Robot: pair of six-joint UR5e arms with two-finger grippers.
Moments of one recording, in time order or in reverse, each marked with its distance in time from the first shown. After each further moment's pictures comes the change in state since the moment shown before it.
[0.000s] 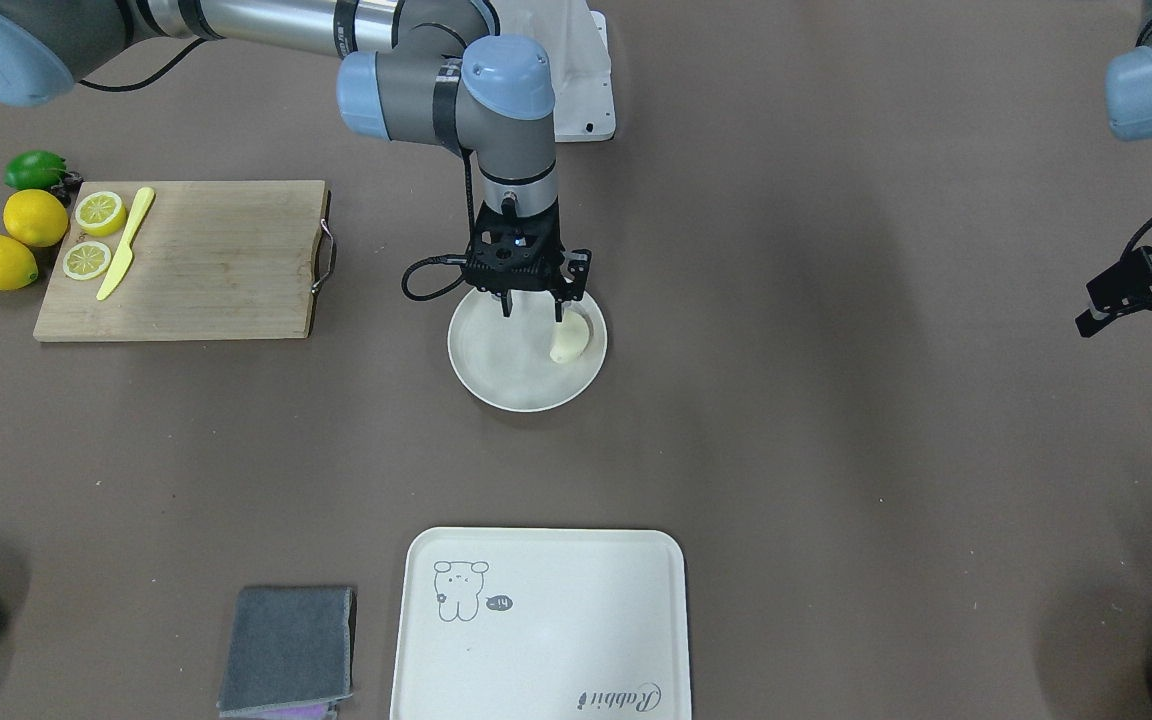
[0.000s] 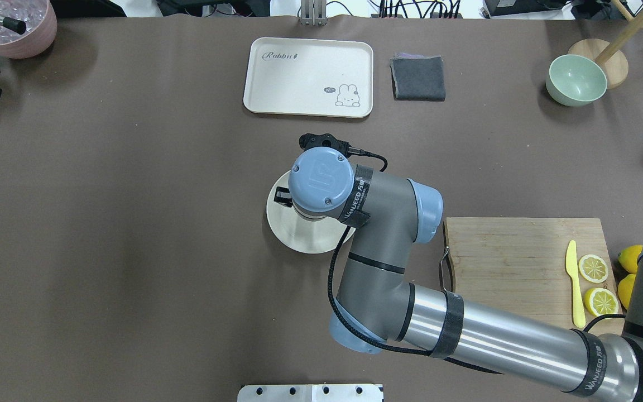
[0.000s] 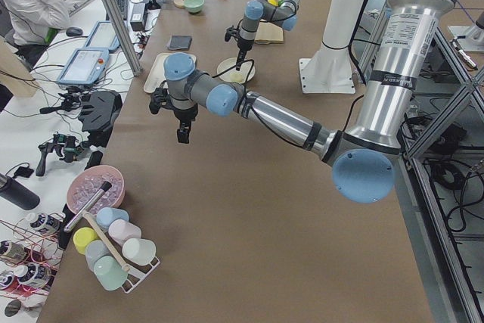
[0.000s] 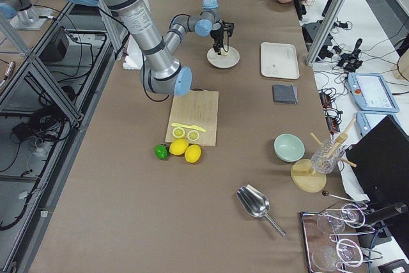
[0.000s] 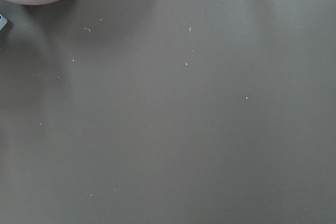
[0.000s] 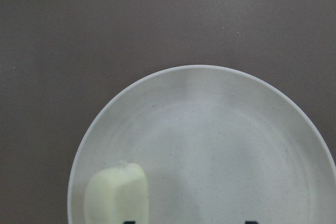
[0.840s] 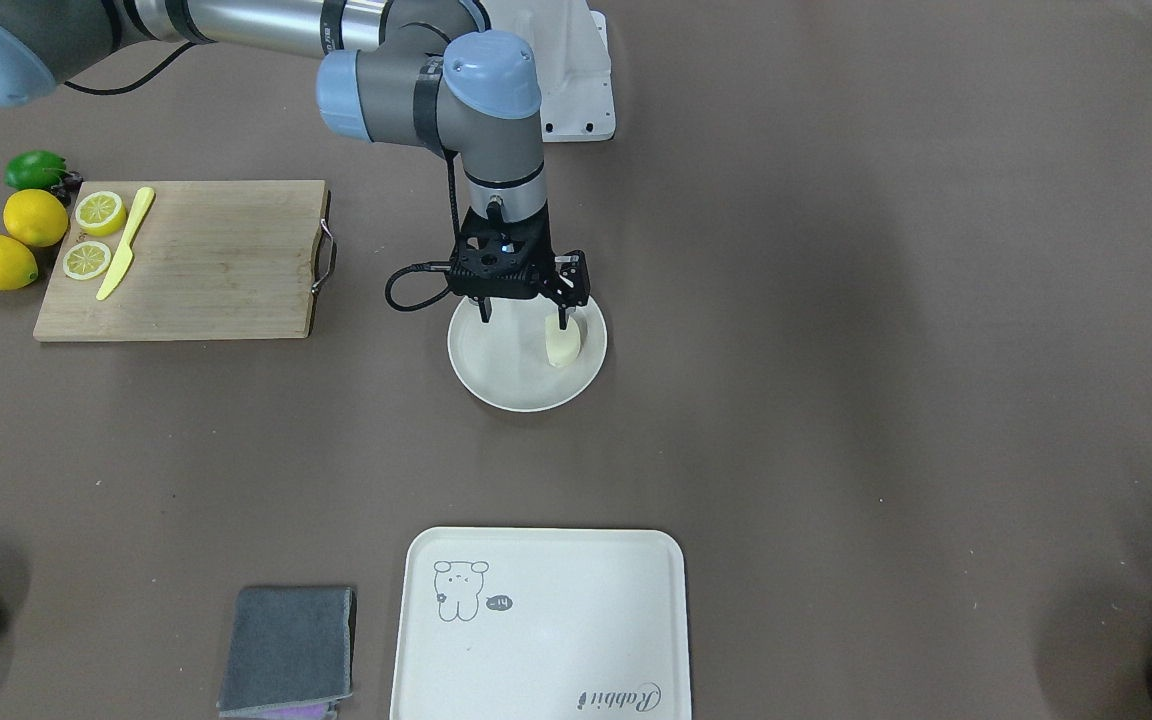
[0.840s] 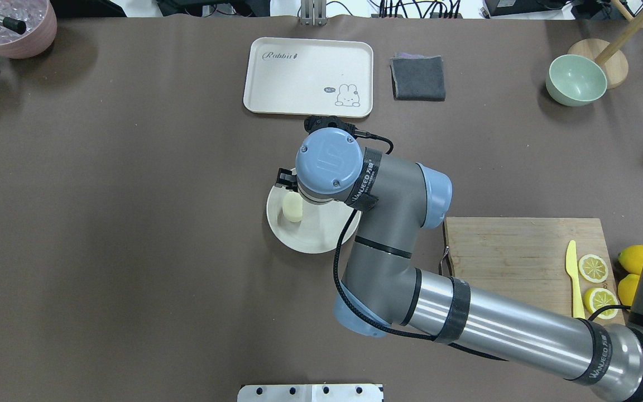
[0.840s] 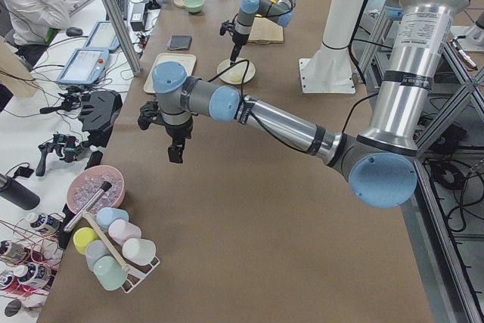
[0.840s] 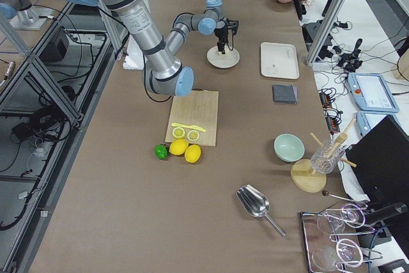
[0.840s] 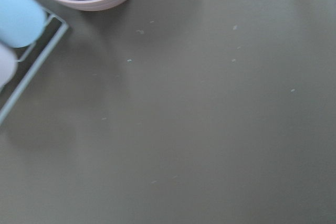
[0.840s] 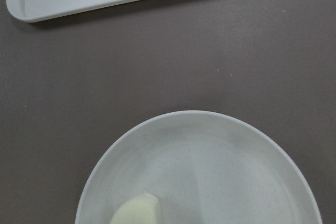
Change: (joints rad) left arm -0.195 0.022 0.014 0.259 0.010 0.392; right arm 0.058 -0.007 0.022 -0.001 0.019 -0.029
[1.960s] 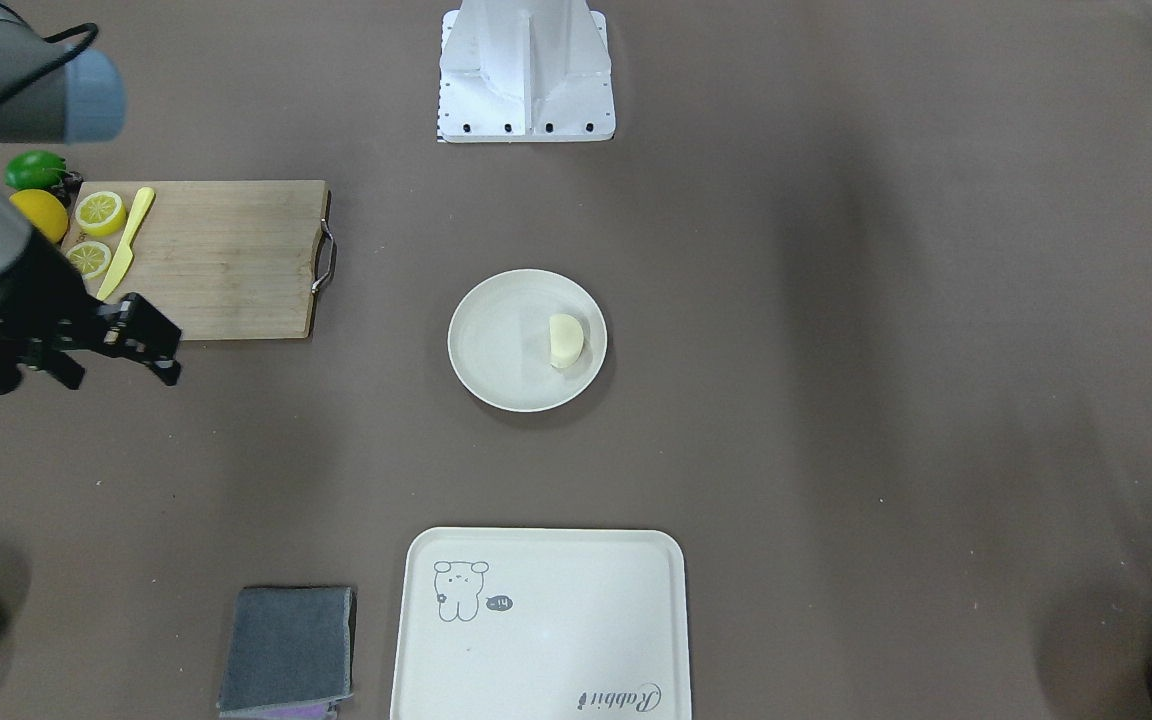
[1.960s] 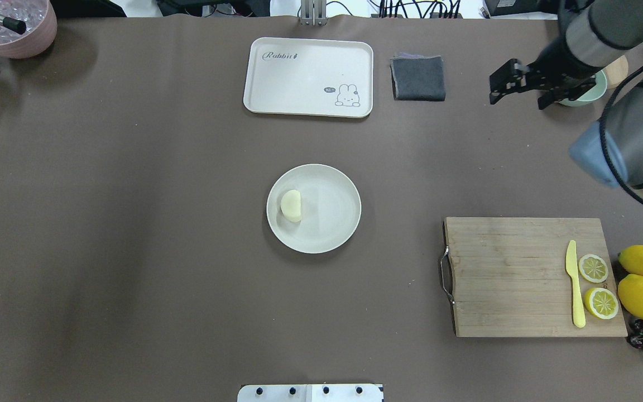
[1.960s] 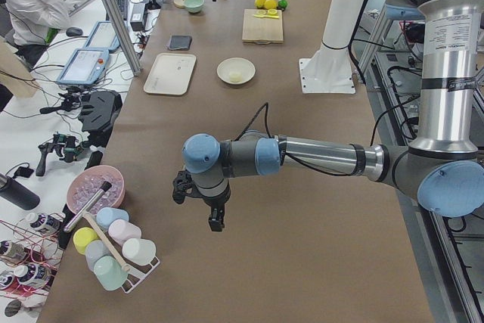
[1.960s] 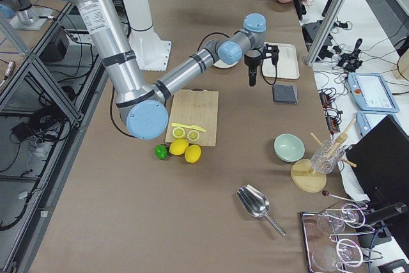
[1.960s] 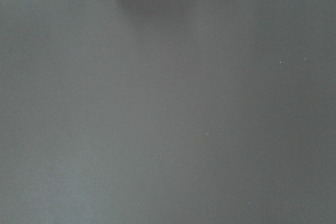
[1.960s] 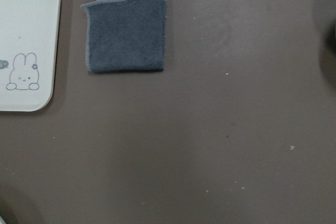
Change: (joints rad) left arm -0.090 0.253 0.027 -0.008 0.009 0.156; right arm 0.637 -0.438 0.265 -0.063 0.580 -0.691
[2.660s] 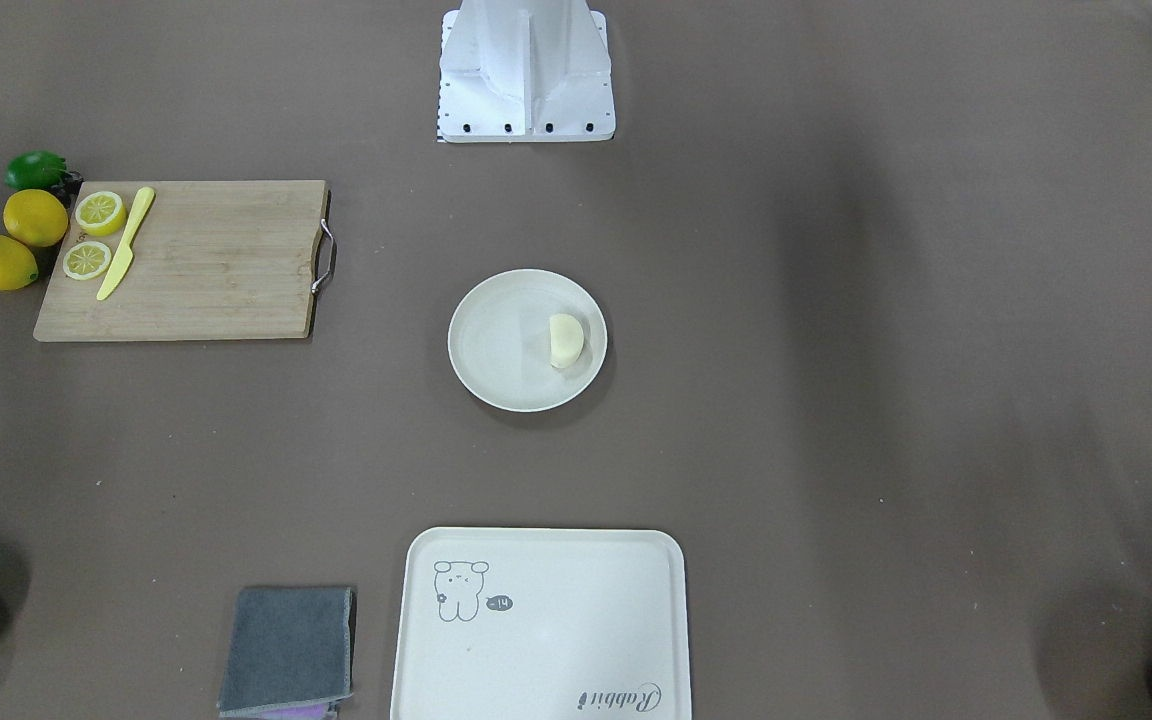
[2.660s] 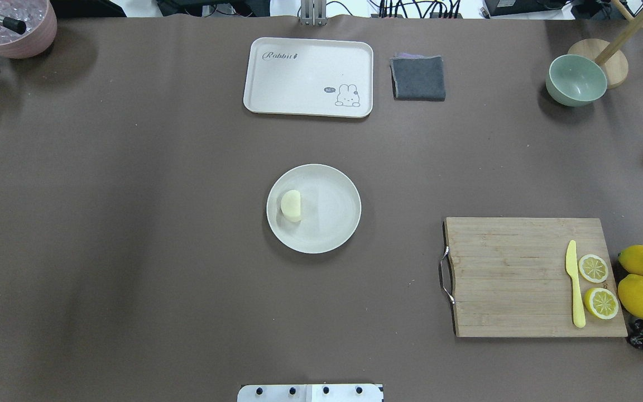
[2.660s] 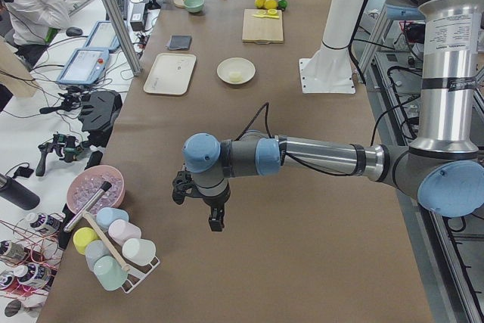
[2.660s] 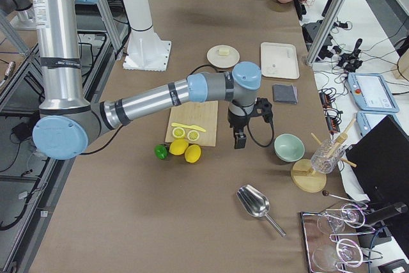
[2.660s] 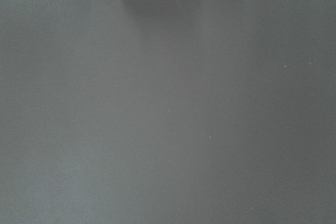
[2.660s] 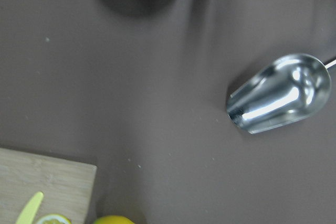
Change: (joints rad) left arm 0.000 -0.002 0.001 -0.005 0.003 -0.019; right arm 0.373 -0.372 0.064 -0.260 0.045 -0.843
